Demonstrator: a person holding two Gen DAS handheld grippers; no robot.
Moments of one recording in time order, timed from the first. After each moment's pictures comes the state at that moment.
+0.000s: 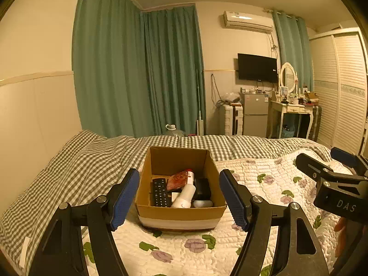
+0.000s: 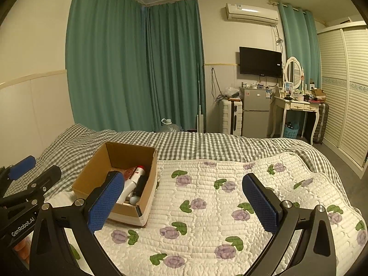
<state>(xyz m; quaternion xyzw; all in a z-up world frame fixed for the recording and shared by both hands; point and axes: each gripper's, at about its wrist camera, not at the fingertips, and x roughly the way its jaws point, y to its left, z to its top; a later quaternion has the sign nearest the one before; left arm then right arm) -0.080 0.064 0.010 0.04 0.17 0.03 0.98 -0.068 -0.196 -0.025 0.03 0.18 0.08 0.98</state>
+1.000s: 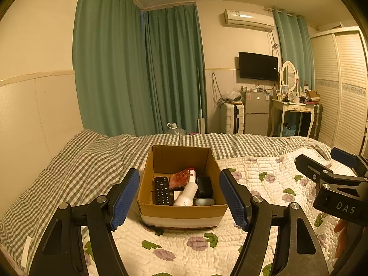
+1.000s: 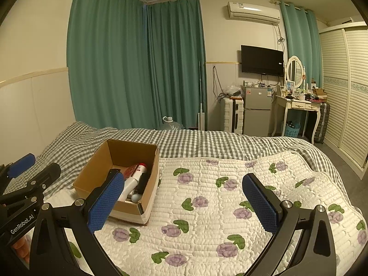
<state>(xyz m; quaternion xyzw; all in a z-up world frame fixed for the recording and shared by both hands) -0.082 0.069 0.006 0.04 0.17 0.04 0.98 -0.069 -0.195 -0.027 0.03 0.19 0.08 0.98</state>
